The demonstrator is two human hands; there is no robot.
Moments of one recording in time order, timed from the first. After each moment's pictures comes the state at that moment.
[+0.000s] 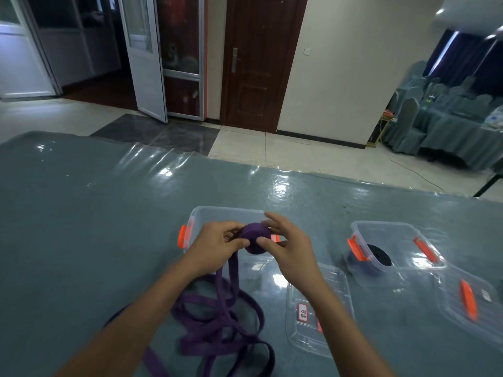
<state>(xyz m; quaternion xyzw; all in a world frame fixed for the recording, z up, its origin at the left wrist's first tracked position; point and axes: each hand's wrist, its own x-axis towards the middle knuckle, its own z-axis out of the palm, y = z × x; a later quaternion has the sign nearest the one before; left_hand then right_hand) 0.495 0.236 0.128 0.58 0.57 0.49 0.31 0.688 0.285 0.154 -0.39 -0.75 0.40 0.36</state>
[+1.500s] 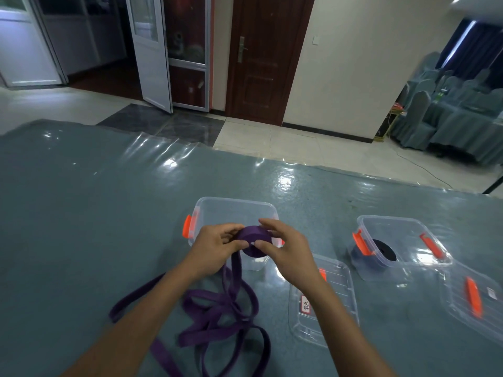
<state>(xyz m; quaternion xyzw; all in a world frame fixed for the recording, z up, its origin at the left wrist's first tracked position) 0.495 0.221 0.100 0.54 0.54 0.55 0.33 0.683 0.283 0.133 -0.39 -0.78 0.39 0.31</state>
